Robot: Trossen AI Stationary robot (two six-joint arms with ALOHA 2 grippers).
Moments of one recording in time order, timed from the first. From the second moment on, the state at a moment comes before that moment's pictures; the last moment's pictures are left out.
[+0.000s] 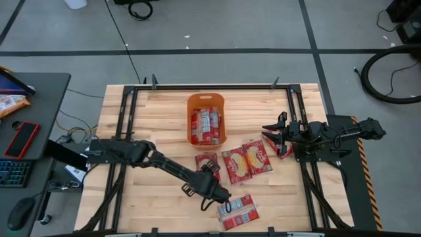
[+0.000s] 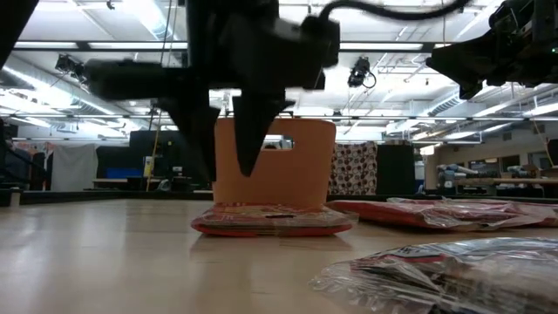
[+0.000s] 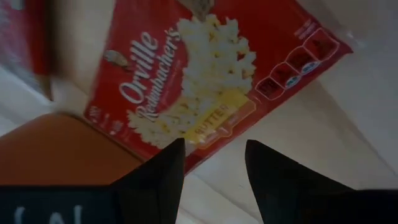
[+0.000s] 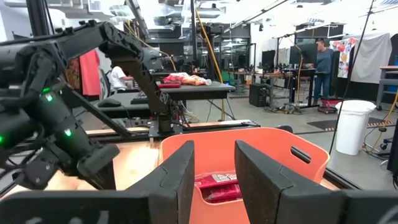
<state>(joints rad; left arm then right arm) -0.43 2.36 2.02 -1.39 -0.40 0.35 0.12 0.18 0.01 0.32 0.29 -0.03</state>
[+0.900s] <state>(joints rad) -0.44 2.38 1.85 -1.25 -0.48 0.38 0.12 0.18 0.01 0.32 0.29 -0.03</state>
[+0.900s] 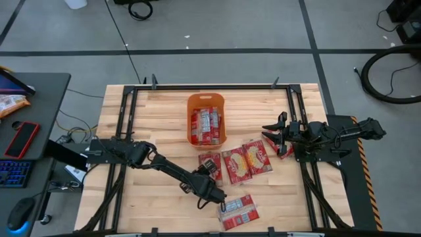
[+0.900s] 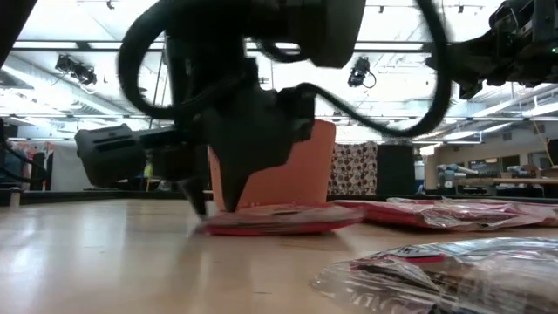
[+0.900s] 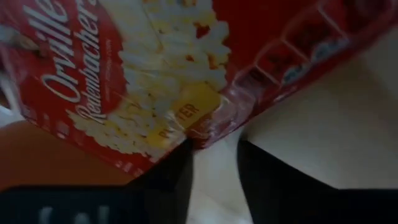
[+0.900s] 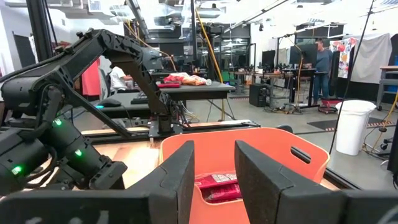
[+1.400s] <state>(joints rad) -0.44 2.29 1.85 -1.23 -0.43 0.17 0.12 0.18 0.01 0.32 0.29 -0.03</state>
